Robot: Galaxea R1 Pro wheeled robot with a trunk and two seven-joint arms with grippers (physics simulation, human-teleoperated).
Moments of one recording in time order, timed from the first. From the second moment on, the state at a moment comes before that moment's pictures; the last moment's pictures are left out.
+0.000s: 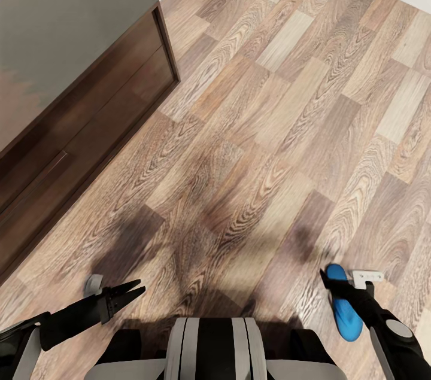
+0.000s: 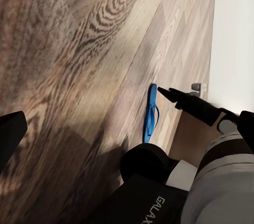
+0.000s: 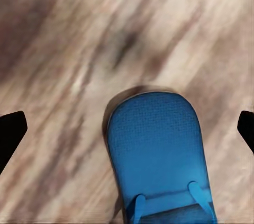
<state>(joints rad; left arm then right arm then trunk) -0.13 0.15 0.33 -1.48 0.30 0.71 -1.24 -0.23 -0.15 -0.32 -1.20 0.05 0.13 0.25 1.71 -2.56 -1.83</state>
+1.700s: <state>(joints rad) -0.13 0.15 0.33 -1.48 0.29 0.71 -1.24 -0.23 -0.22 -0.32 -0.87 0.05 0.05 0.24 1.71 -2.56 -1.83</state>
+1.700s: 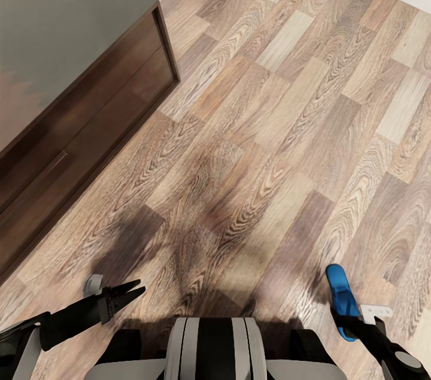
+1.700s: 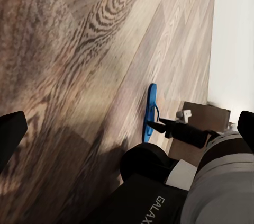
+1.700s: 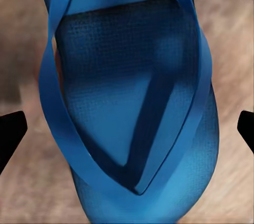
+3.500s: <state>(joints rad) -0.13 0.15 0.33 -1.48 0.29 0.72 -1.24 -0.23 -0.22 -0.32 -0.87 0.05 0.05 0.24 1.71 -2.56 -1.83</state>
